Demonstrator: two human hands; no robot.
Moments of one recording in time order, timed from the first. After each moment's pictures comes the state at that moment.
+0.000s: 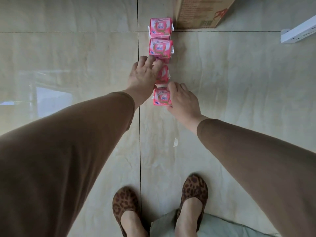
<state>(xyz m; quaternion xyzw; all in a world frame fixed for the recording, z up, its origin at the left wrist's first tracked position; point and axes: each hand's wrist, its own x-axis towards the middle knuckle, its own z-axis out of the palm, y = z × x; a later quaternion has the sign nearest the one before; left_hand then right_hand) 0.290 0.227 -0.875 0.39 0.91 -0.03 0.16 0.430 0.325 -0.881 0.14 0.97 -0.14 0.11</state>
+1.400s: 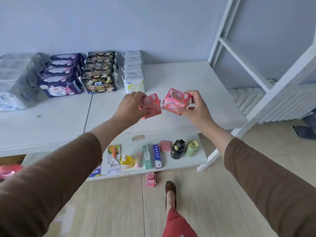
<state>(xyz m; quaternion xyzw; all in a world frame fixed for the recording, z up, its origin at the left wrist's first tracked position) 0.160 0.302 0.001 0.41 0.87 0.27 0.03 0.327 0.492 -0.011 0.22 0.80 -0.50 -0.23</state>
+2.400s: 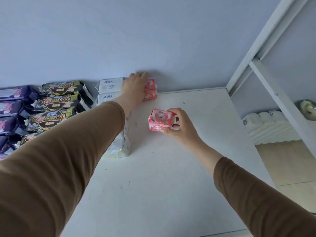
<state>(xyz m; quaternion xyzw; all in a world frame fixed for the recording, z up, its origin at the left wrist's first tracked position) -0.153 0.603 -0.038 0.40 0.91 0.07 -0.03 0.076 0.685 -0.082 0.19 0.81 -0.53 -0.13</state>
